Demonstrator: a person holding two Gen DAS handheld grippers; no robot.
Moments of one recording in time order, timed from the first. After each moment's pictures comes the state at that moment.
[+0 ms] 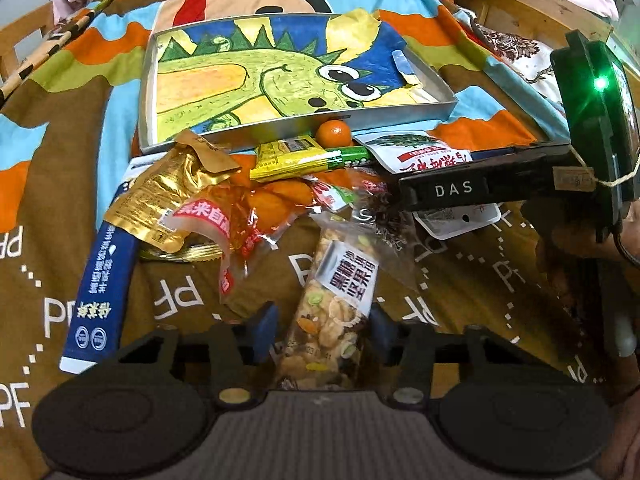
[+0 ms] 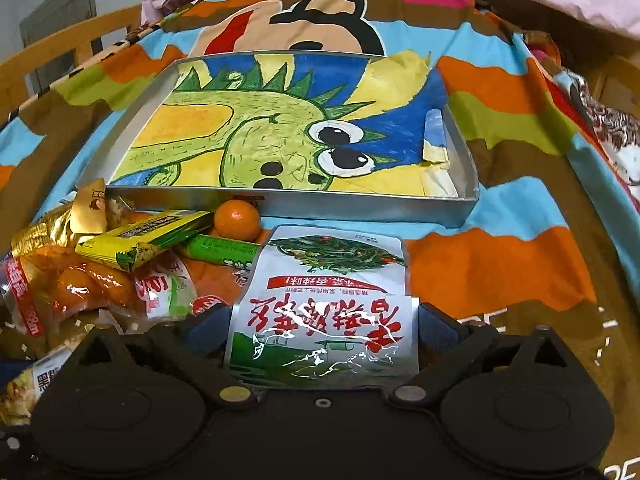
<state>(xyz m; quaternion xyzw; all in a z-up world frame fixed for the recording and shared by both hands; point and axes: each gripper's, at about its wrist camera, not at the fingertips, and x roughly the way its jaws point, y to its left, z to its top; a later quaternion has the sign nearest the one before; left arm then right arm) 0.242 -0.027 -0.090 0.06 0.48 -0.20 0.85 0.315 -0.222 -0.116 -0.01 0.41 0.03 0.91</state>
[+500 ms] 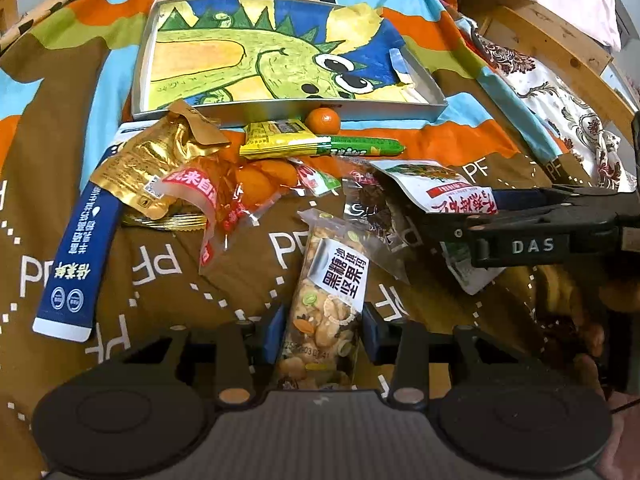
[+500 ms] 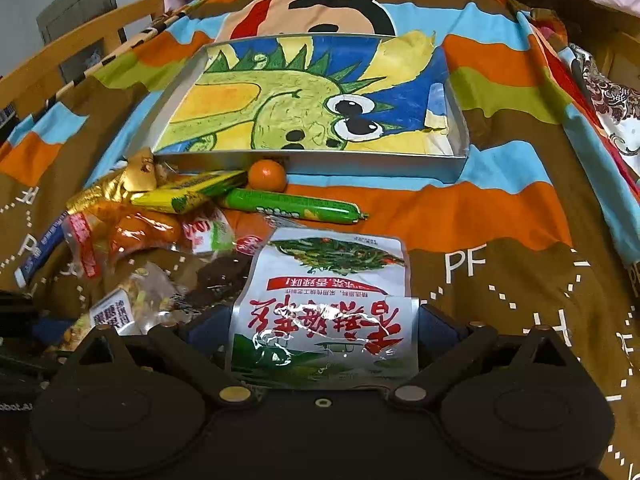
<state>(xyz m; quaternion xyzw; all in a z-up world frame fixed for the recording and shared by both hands) 0.242 -0.020 -0.090 0.00 0.51 -0.22 0.84 0.275 -0.234 -0.098 0.00 0.46 0.06 0.89</state>
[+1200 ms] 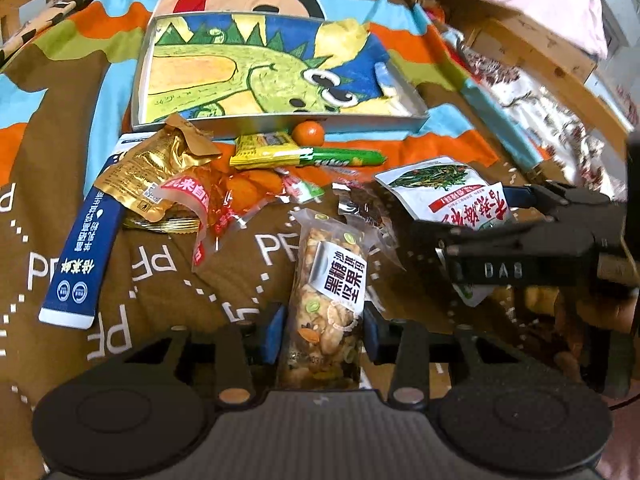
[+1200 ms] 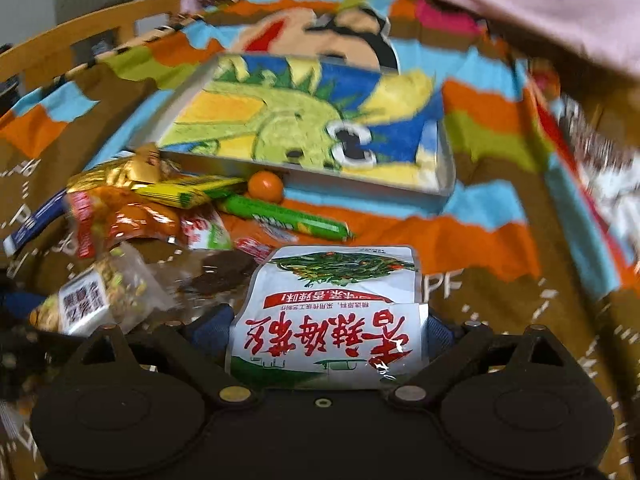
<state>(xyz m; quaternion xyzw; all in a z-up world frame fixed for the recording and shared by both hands) 0.223 -0.015 -0.074 -0.02 0.48 -0.23 0.84 0.238 -0.218 -0.077 -0.10 0.39 0.06 0.92</state>
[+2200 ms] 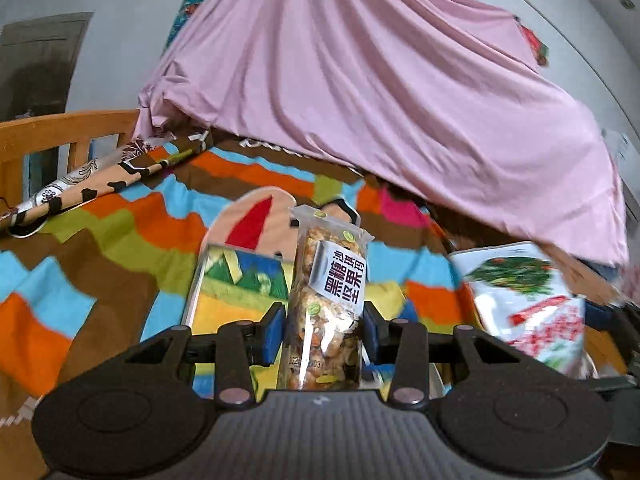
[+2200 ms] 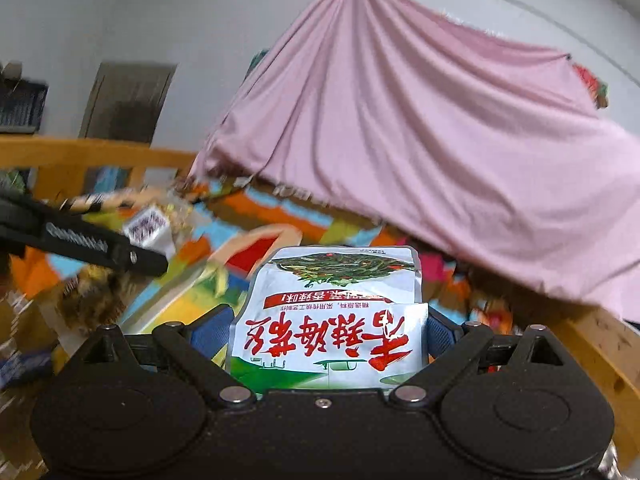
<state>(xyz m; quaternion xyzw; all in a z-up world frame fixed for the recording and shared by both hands) 0.310 -0.002 0.020 -0.15 0.22 -0.13 0.96 0.283 -0.209 0.040 -0.17 0.10 0.05 0.98</state>
